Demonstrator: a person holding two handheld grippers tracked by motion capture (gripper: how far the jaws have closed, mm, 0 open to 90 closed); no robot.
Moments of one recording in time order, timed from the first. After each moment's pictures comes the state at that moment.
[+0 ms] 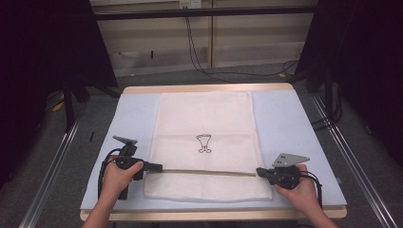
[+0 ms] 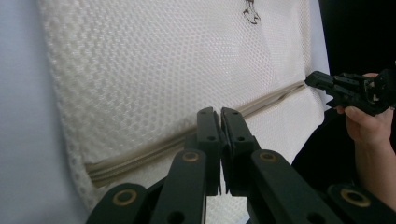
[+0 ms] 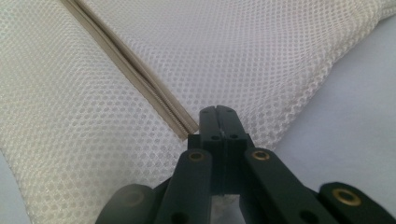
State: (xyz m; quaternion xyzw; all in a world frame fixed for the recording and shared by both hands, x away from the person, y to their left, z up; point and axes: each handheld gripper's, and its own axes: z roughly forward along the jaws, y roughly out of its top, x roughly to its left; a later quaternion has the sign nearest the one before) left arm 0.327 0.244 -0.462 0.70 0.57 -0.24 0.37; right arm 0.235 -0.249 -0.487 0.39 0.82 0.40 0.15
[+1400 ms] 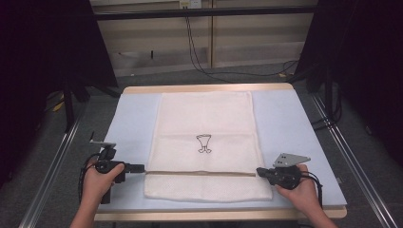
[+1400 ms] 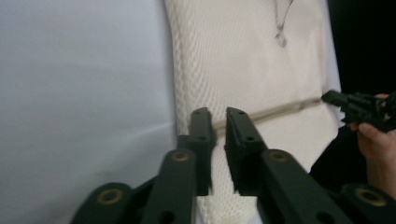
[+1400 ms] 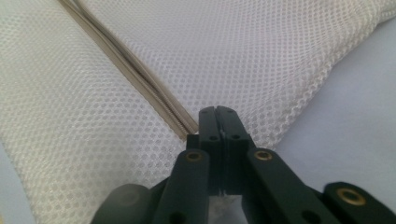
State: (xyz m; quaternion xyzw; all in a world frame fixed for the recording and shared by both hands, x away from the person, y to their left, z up) left arm 0.320 0.298 -0.459 0.67 0.60 -0.19 0.41; right arm 0.235 -0.251 -0.485 0.38 0.82 0.41 0.15
